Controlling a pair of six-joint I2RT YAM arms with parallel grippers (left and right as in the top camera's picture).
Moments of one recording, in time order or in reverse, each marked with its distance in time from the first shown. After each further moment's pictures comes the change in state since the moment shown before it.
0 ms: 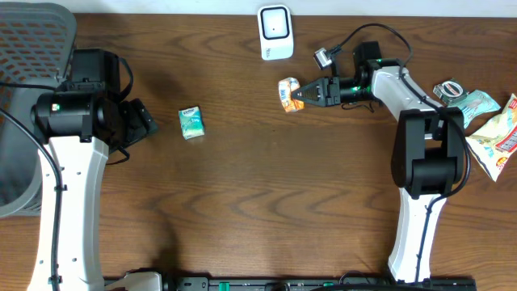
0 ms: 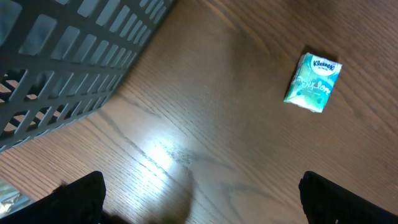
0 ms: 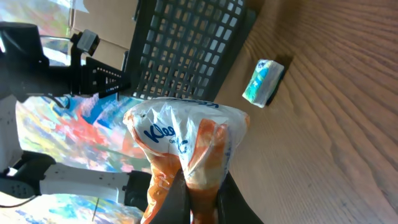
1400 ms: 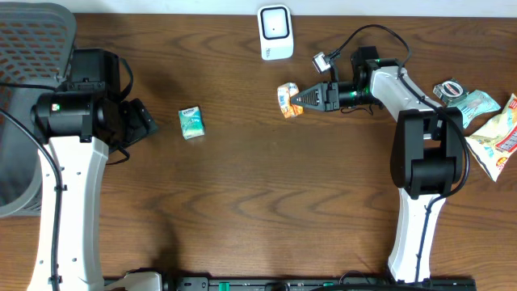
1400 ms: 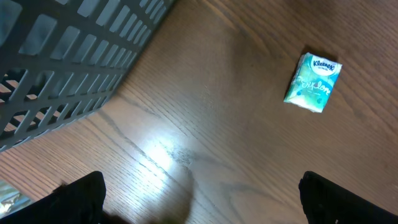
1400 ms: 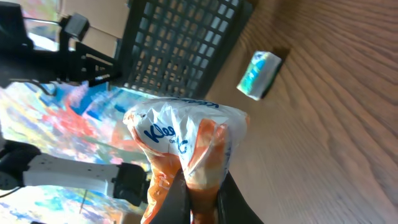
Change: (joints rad) left arm 0.000 0.000 0.000 0.000 0.000 0.000; right arm 0.008 0.000 0.000 -0.105 0.037 -0.141
